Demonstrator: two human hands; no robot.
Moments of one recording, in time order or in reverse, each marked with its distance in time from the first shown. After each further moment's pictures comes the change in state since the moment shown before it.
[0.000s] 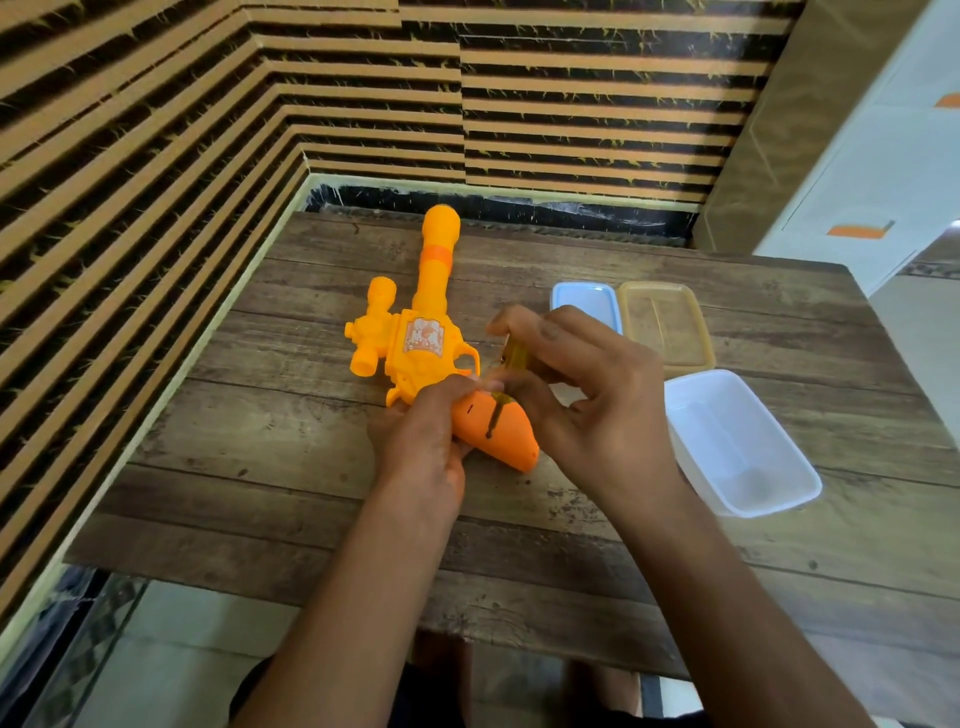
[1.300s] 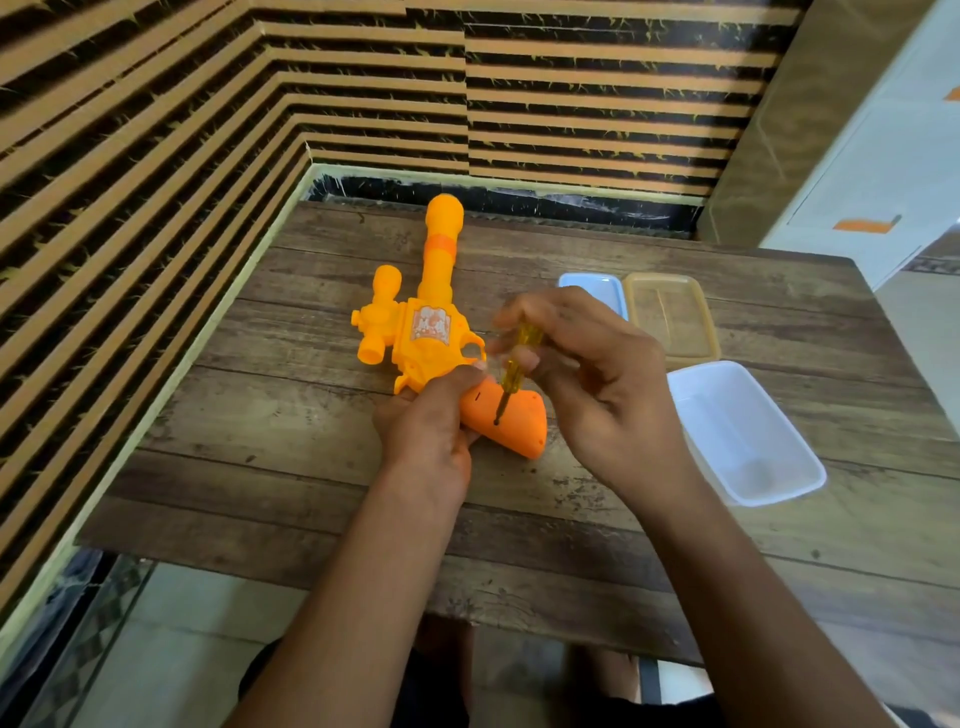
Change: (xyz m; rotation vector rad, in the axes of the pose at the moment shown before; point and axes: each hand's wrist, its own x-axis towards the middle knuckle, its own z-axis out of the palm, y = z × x) left_hand 0.005 -0.001 0.000 -0.018 0.015 -0.005; right_hand -0.001 -0.001 -0.001 0.266 -0.079 0.095
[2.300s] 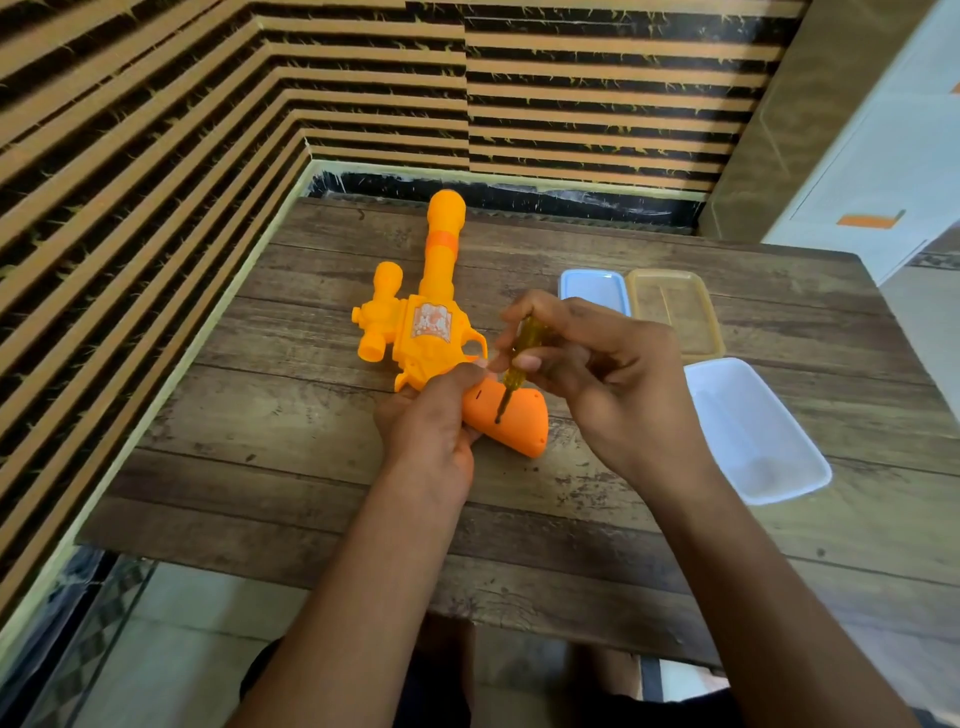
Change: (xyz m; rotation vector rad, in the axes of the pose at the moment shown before) left_hand 0.011 -0.002 -0.001 0.041 -0.018 -0.021; right_hand 0.000 0.003 -0.005 0.136 -0.015 0.150
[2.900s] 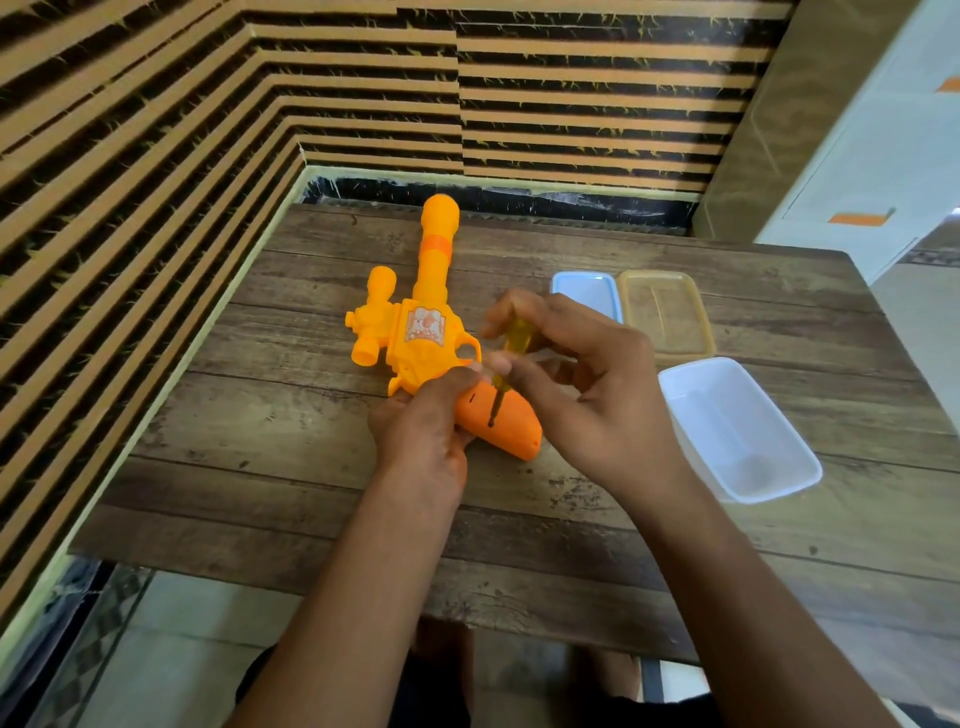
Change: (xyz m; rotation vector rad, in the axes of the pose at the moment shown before) left_hand -0.018 0.005 0.004 -0.034 0.019 0.024; right_hand 0.000 -0.003 0.005 -0.135 0.014 -0.074
